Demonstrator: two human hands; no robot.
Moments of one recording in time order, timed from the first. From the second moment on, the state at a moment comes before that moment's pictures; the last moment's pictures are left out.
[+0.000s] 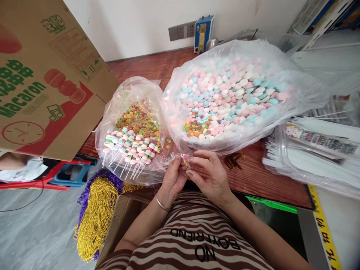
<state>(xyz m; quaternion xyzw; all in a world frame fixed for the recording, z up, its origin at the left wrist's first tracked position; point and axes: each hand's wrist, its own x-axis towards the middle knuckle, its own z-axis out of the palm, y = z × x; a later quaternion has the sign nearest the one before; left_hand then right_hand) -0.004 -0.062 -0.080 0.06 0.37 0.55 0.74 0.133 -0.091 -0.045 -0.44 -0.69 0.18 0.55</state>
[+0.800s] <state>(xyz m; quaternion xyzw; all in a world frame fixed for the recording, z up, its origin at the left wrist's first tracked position) -0.209 -0.132 -0.066 -0.02 0.32 0.83 0.45 -0.112 0.028 -0.033 -0.32 -0.93 0.12 0.14</state>
